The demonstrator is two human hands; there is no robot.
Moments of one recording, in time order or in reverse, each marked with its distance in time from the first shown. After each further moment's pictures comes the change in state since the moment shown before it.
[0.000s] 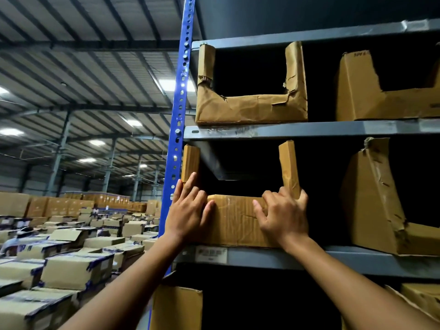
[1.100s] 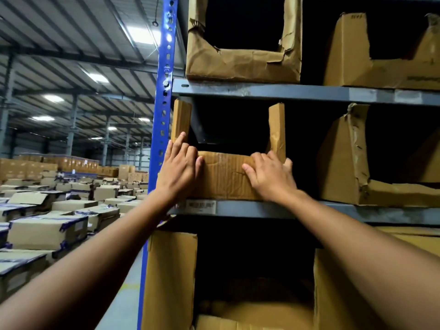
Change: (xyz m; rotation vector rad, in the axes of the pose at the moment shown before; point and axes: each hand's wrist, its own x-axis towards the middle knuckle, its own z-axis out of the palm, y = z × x) left_hand -0.002 0.013 -0.013 -0.141 -0.151 -0.099; right_hand 0.000 -0.002 -0.029 -0.112 -0.410 0.017
